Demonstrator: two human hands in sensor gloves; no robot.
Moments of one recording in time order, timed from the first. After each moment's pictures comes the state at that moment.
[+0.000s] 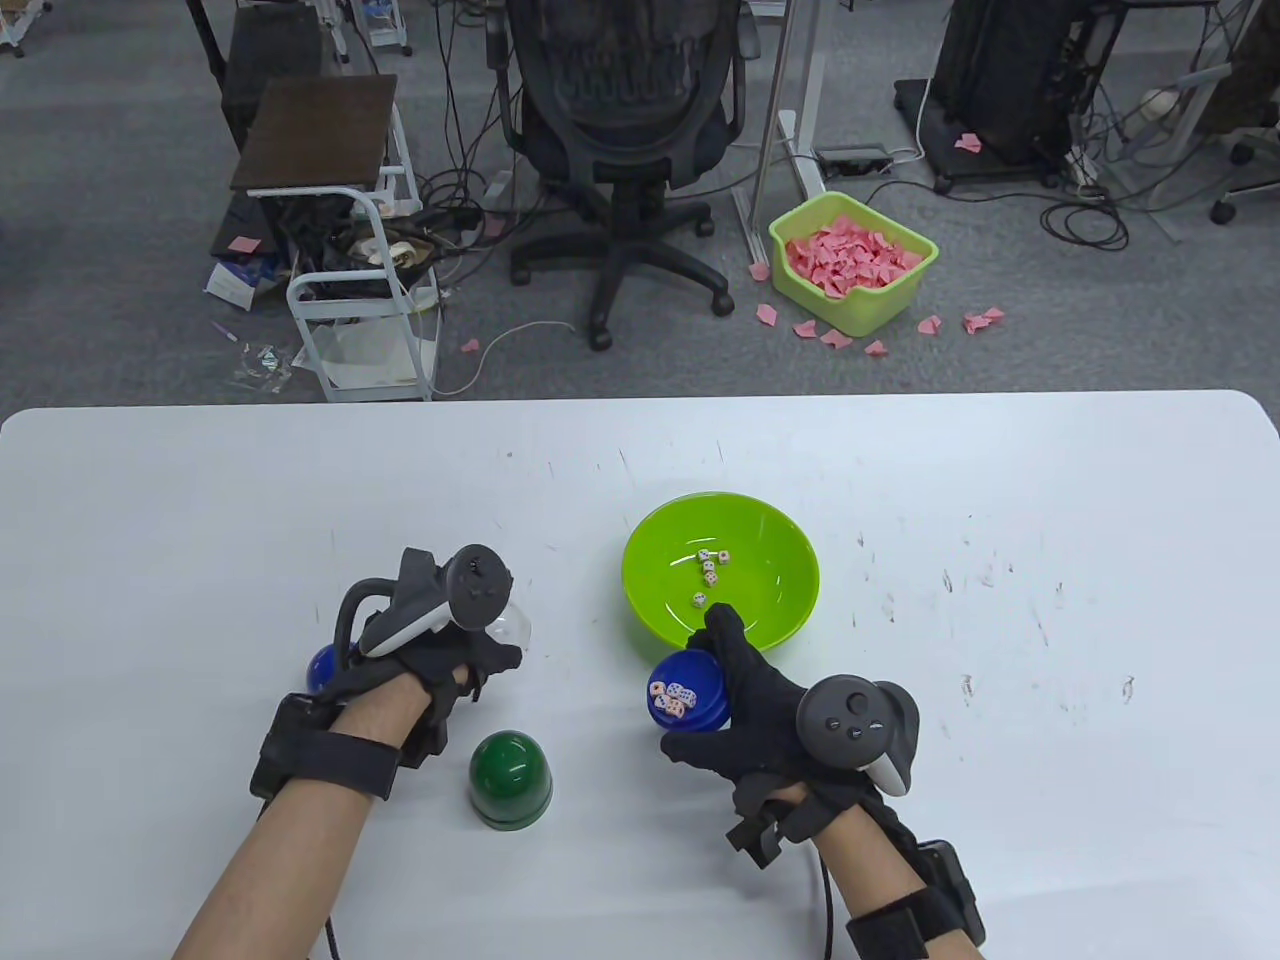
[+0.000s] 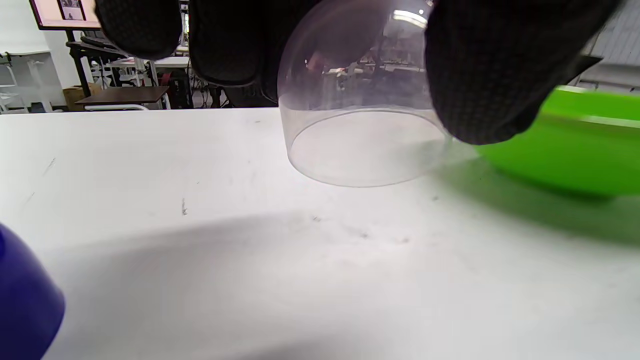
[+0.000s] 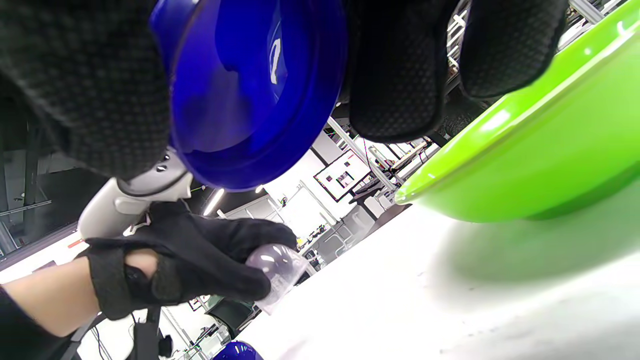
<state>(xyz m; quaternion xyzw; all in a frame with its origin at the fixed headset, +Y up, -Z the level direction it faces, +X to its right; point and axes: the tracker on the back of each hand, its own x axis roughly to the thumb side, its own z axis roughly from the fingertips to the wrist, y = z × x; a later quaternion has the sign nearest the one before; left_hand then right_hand) -0.211 -0.691 -0.416 -0.11 -0.09 0.00 0.99 0.110 -0.703 -0.321 0.24 -0.10 0.86 0.43</state>
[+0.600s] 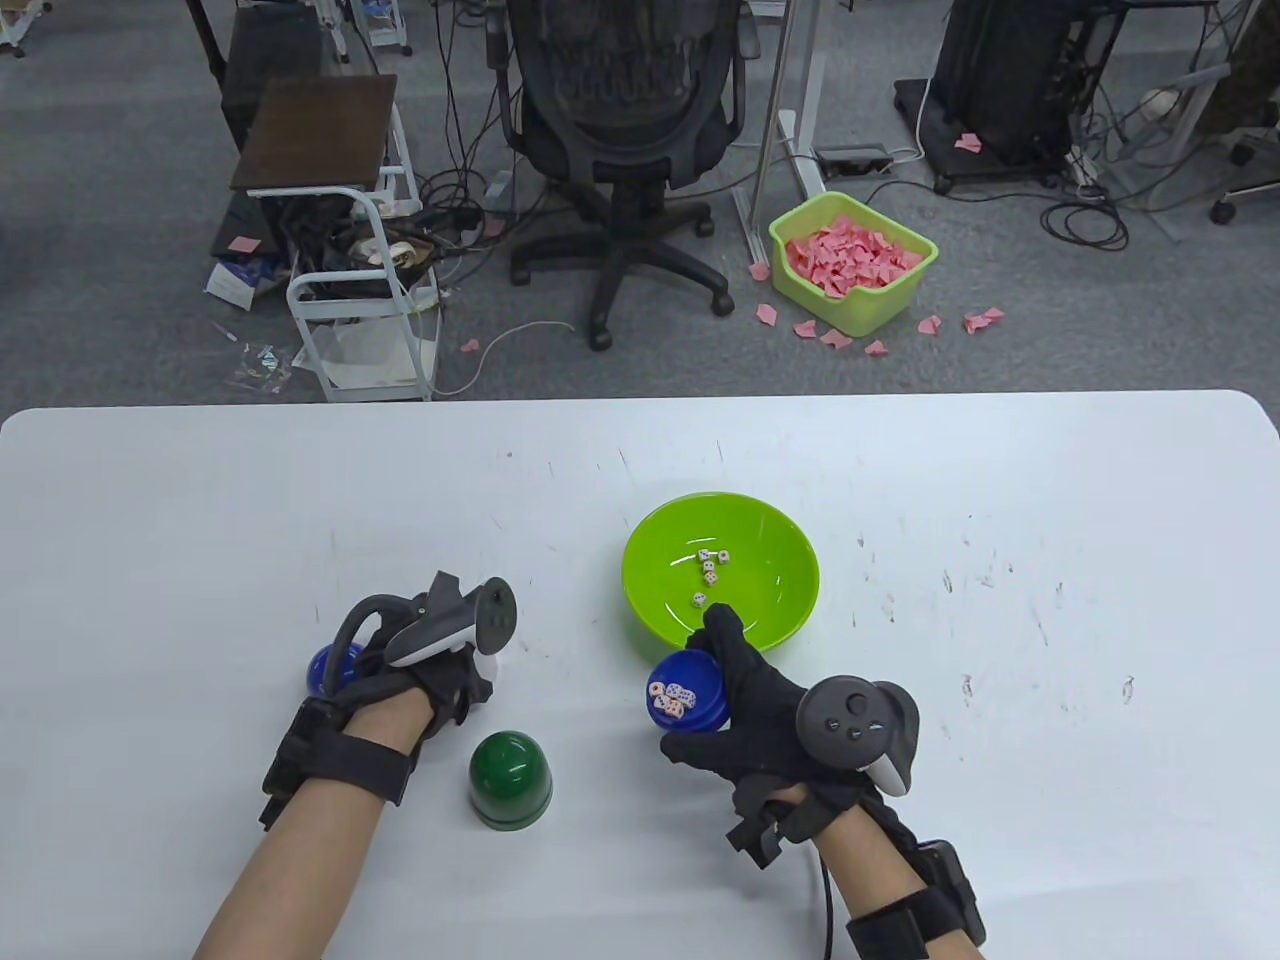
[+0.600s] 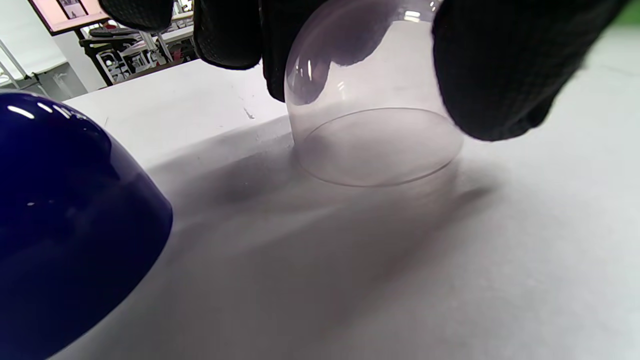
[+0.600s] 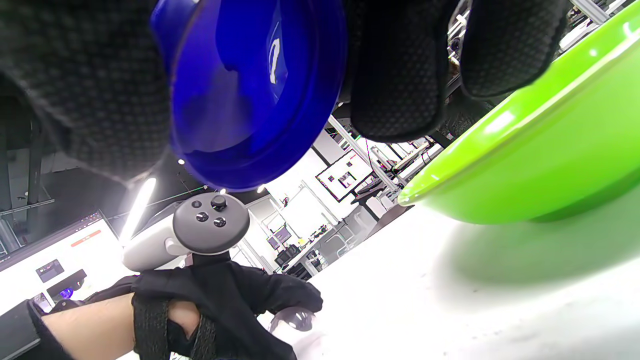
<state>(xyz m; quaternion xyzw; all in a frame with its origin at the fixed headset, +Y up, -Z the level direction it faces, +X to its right) -0.216 -0.736 -0.421 -0.17 -0.07 -0.12 0.98 0.109 -0.702 -0.321 0.24 -0.10 0.86 0.43</state>
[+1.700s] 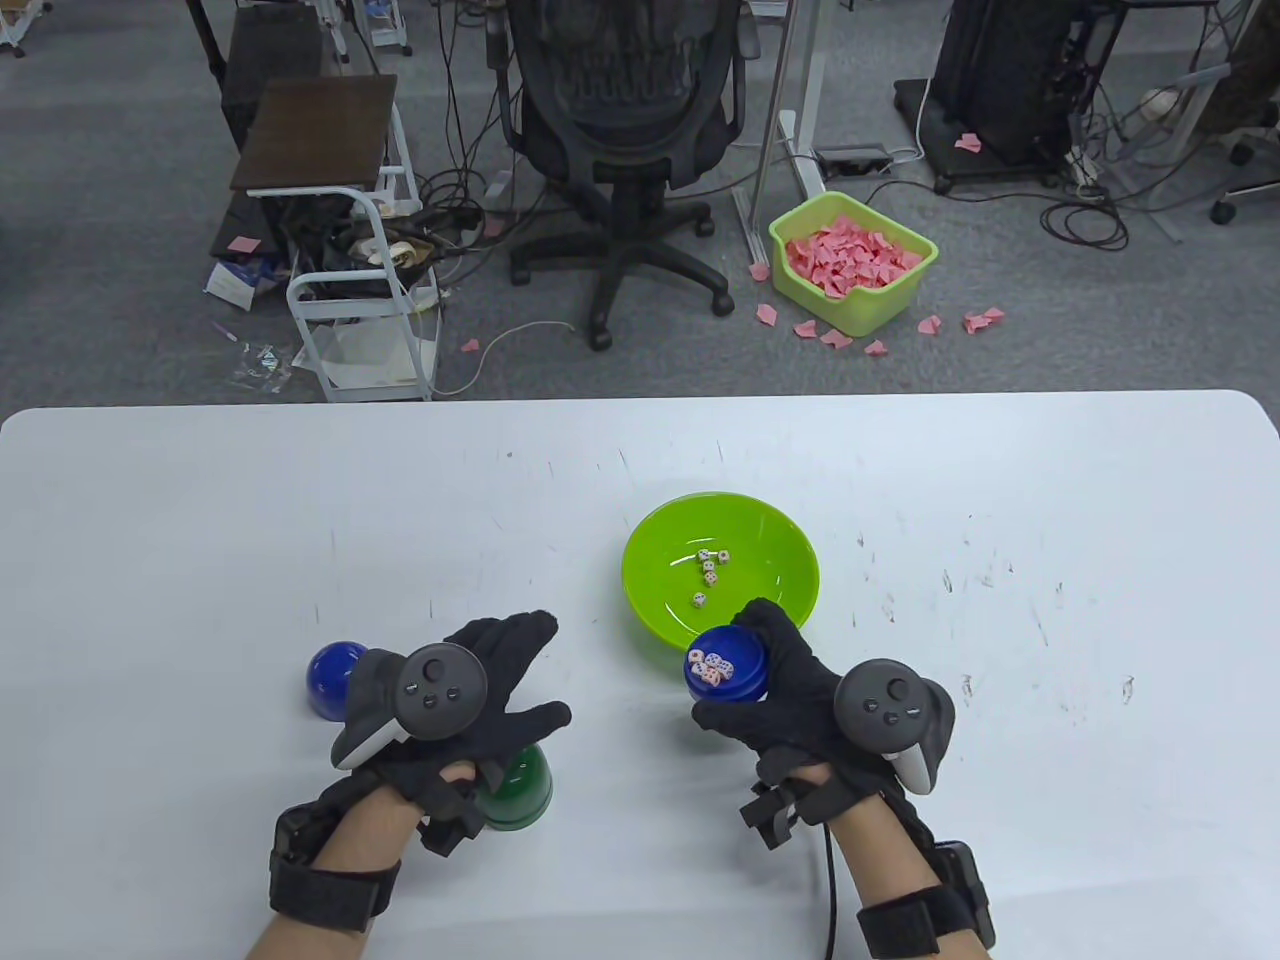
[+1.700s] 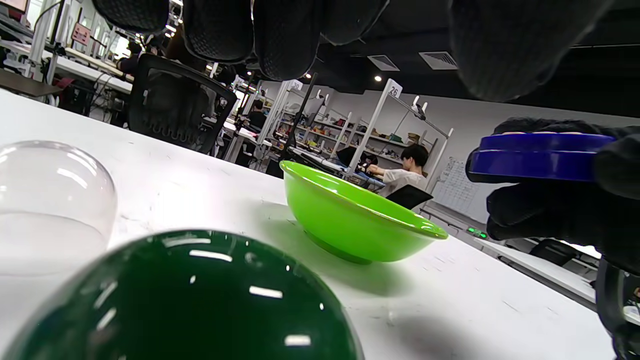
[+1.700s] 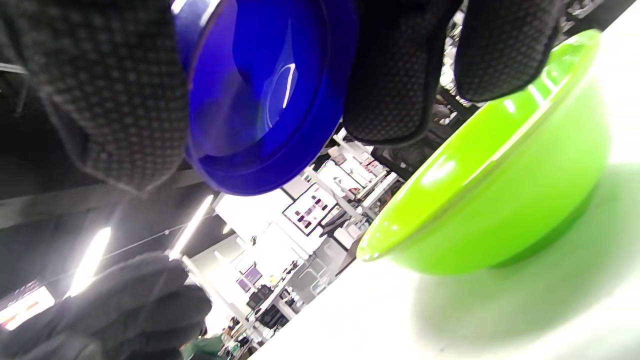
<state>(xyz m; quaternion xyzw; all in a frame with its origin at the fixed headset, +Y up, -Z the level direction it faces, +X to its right) -0.202 -0.683 -0.329 0.00 -0.22 0.21 0.95 0.141 -0.702 -0.332 0.15 -0.12 0.86 0.47</state>
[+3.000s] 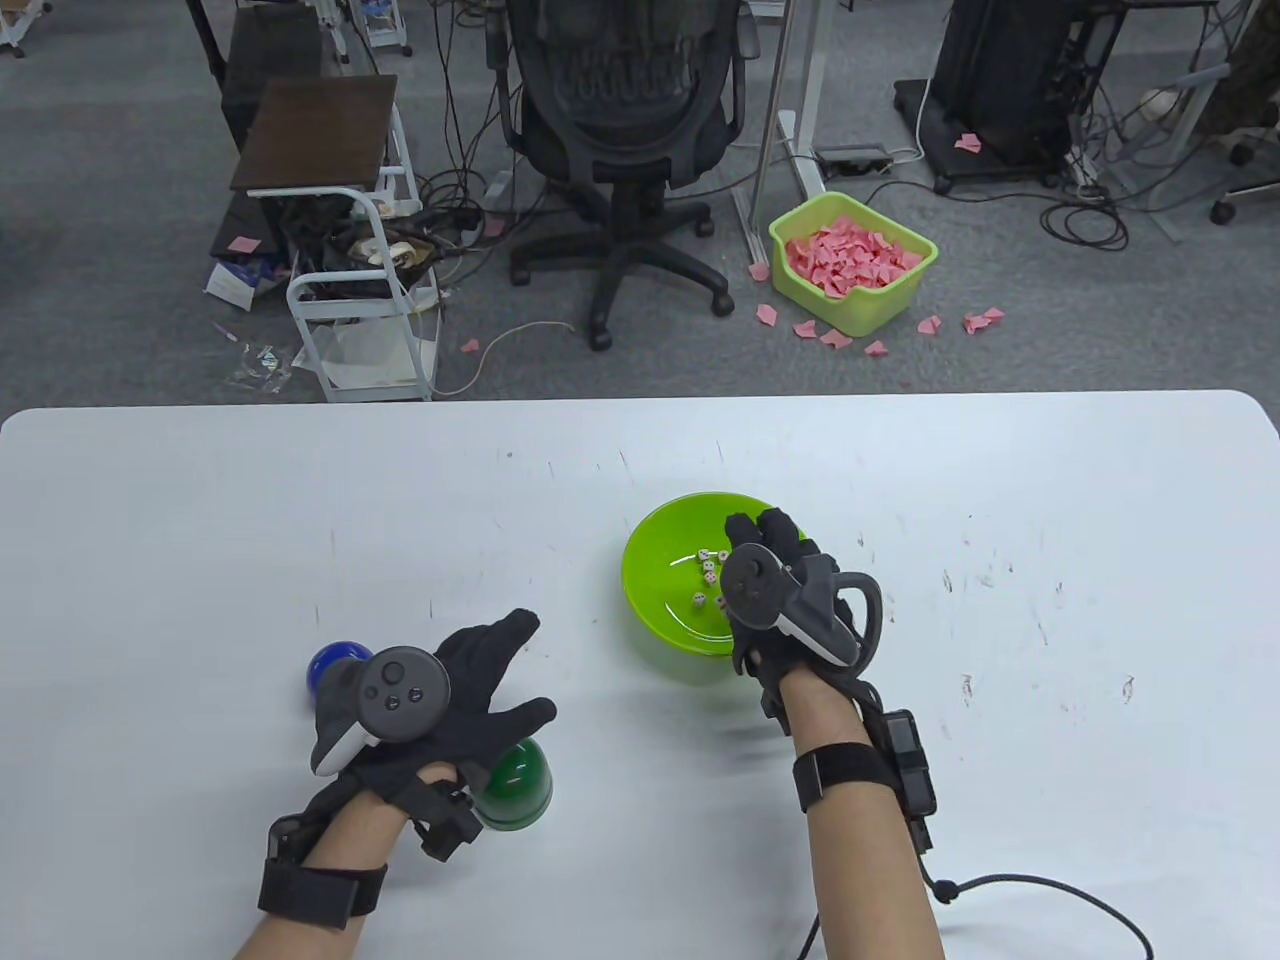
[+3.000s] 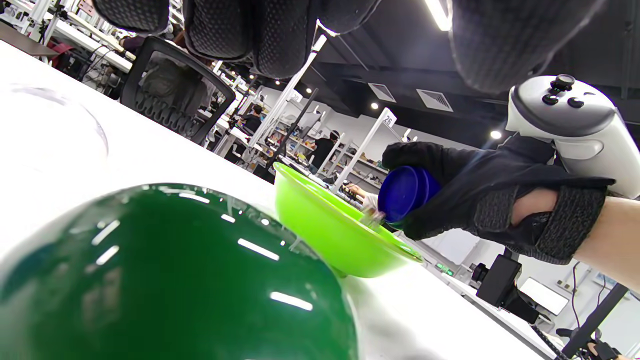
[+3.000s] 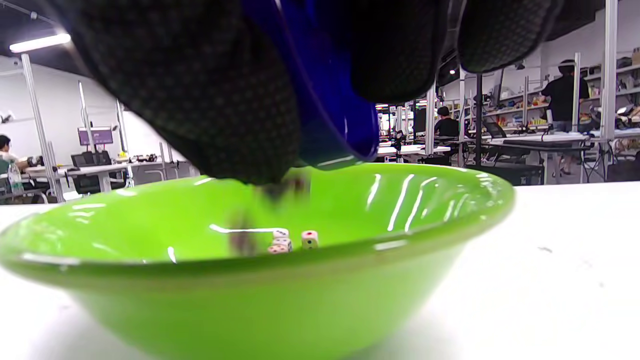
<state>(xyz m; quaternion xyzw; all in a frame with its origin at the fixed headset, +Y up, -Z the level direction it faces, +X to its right) -0.221 -0.700 -0.334 0.00 -0.22 0.30 0.93 0.097 -0.684 -0.420 0.08 -0.10 0.99 0.07</state>
